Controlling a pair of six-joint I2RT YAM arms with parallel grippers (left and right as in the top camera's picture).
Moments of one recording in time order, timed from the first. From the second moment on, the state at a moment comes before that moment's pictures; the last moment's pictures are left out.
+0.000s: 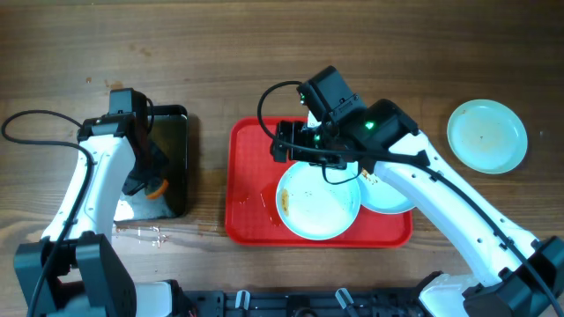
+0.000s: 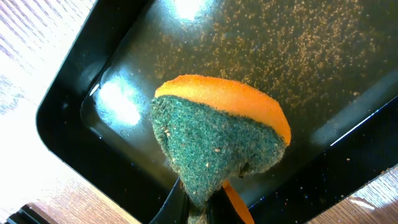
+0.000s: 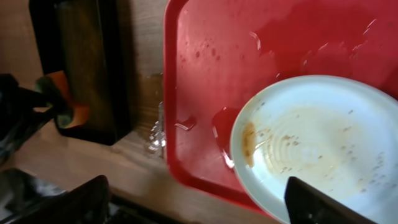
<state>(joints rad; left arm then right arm) 0.10 1.55 1.05 -1.02 -0.22 -0.64 0.65 1.57 1.44 -1.01 -0.25 0.73</state>
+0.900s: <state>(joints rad) 0.10 1.55 1.05 -1.01 -0.21 -0.63 0.62 1.57 1.16 -1.38 -0.10 1.21</state>
